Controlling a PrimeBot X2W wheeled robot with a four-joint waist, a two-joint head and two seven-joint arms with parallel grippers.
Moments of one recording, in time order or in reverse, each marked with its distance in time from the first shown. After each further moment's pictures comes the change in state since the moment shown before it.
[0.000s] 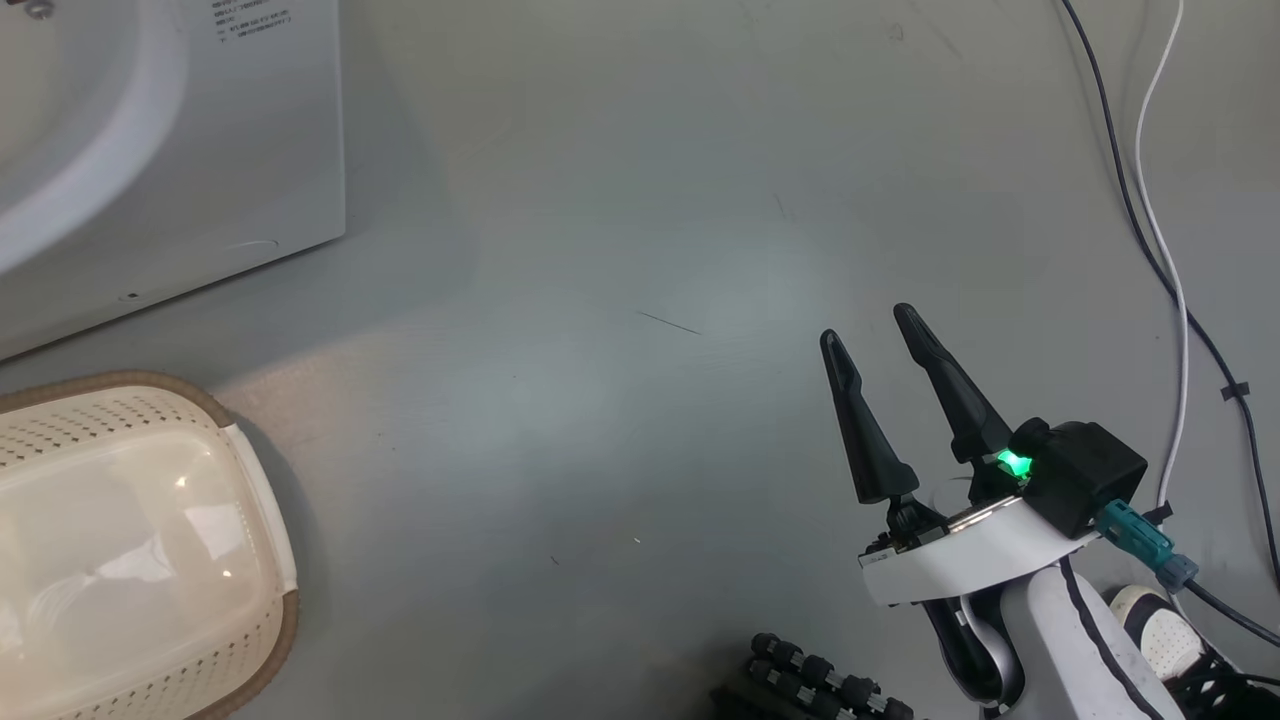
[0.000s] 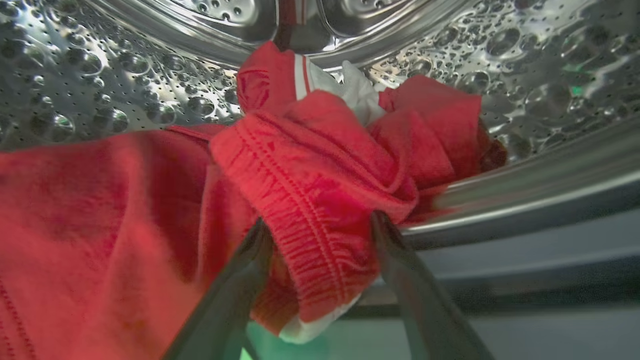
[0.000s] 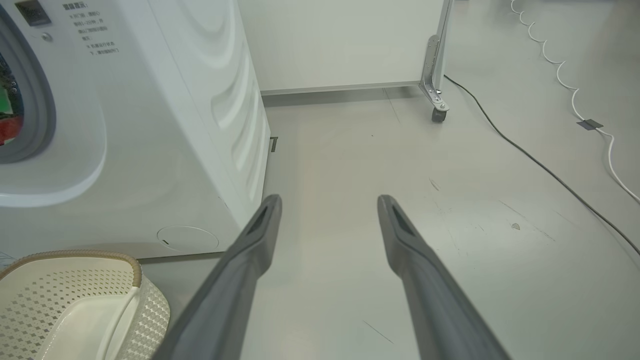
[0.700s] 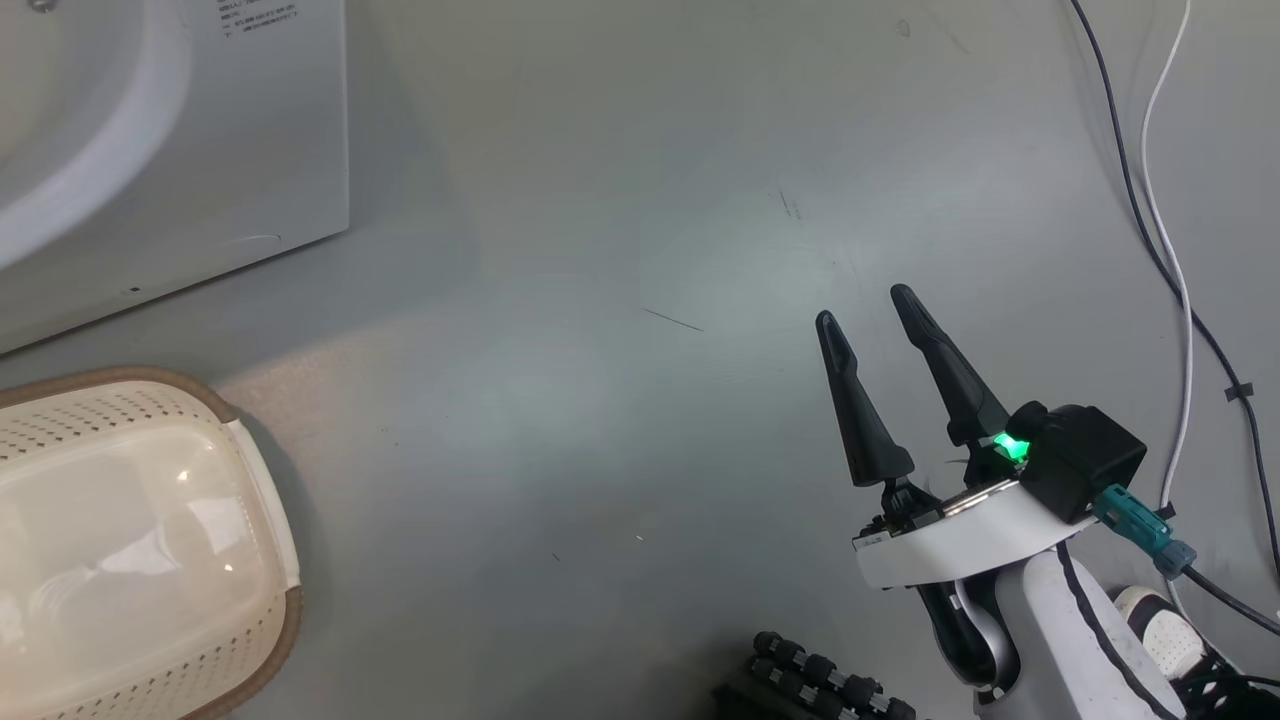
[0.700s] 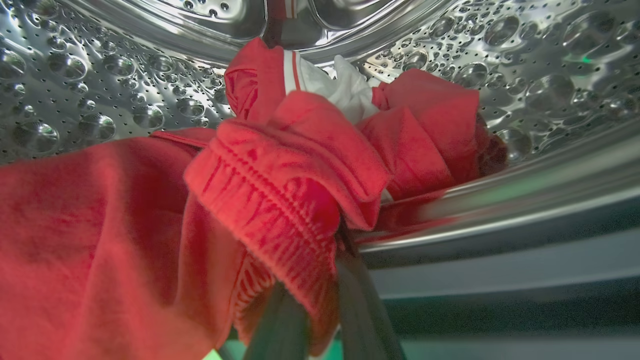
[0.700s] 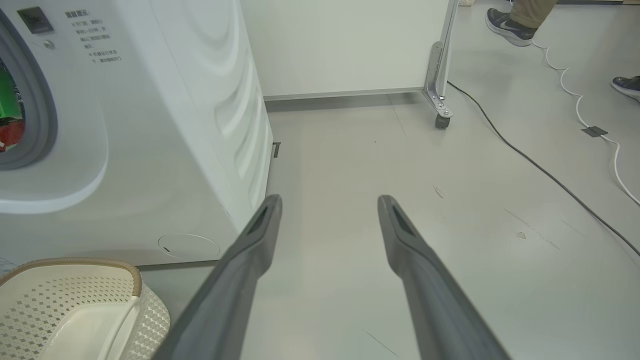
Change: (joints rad) left arm -0.079 -0.001 -0.051 0.084 0.024 -0.024 0.013; right arm -0.026 0.000 0.016 -0.003 0.008 -0.019 0.000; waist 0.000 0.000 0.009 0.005
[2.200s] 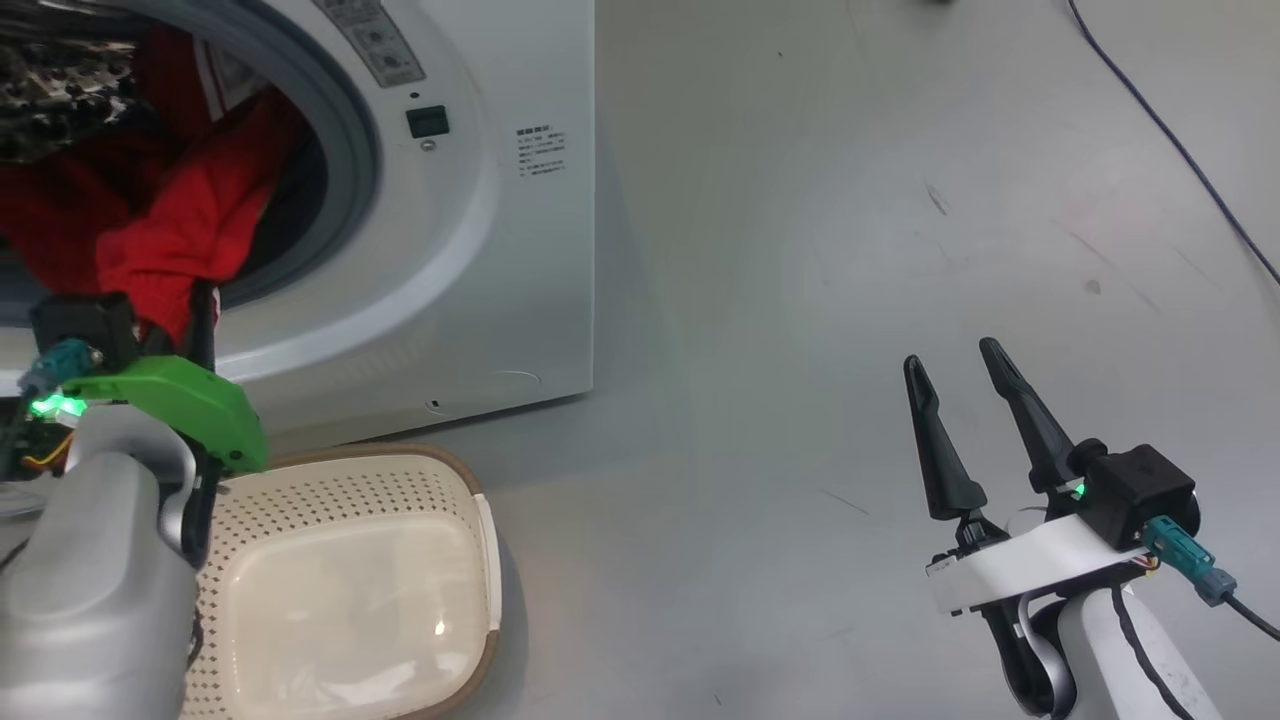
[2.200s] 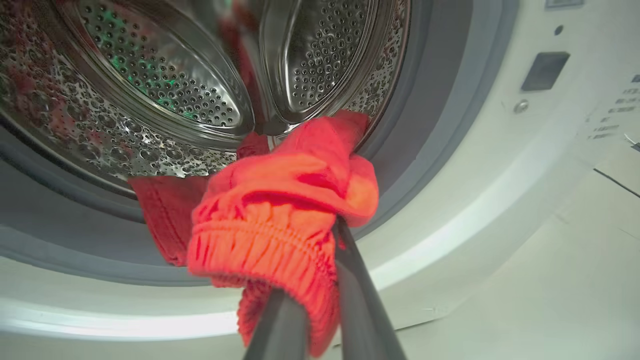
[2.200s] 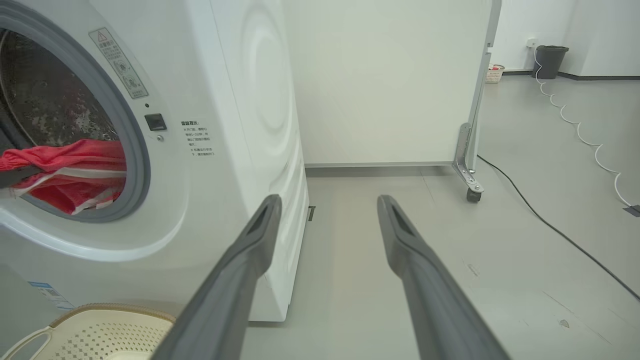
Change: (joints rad) left arm 0.335 -0.255 -0.201 0.113 -0.029 -0.109 -0.485; right arm 0.063 -0.039 -0.120 0.077 -0.063 -0.006 0.000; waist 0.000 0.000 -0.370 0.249
